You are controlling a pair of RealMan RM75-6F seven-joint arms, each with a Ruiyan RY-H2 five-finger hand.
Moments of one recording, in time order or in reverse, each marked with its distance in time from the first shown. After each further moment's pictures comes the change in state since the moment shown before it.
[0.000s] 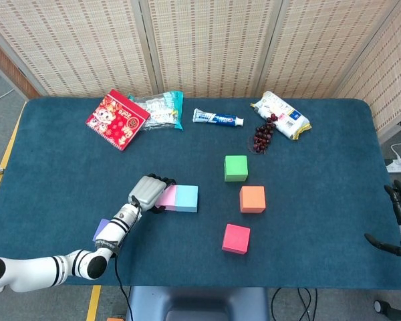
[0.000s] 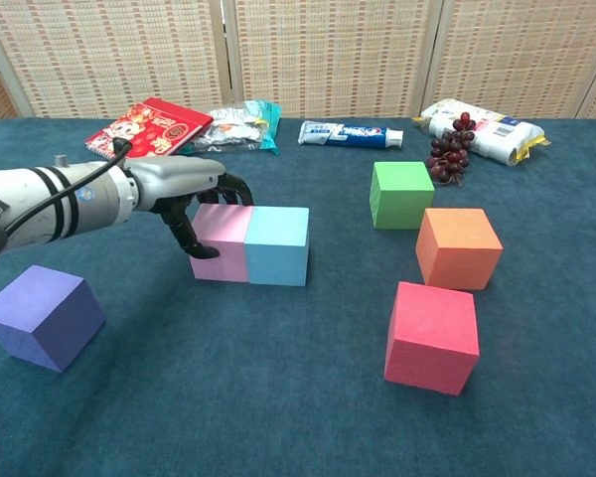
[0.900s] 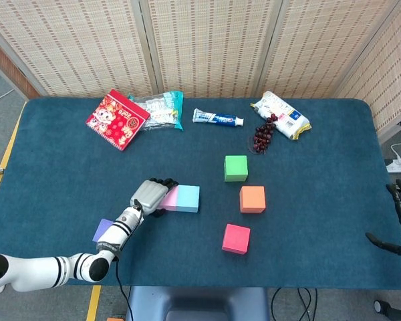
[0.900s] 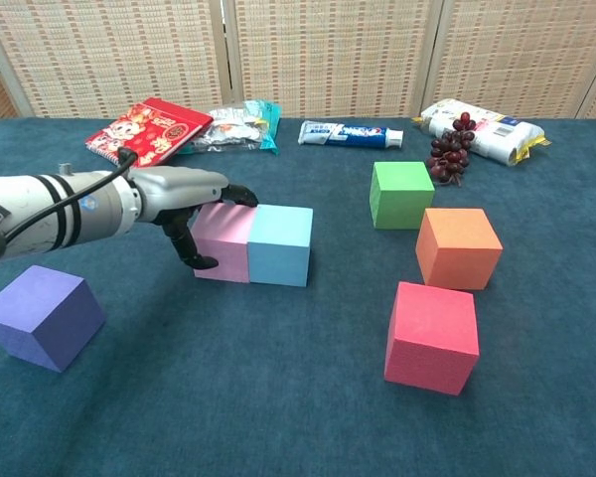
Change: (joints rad) left arm -0.037 0.011 0.036 -0.048 -0.094 0.021 0.058; right arm 0.000 -0.007 0.006 0.022 0.000 0.000 0.025
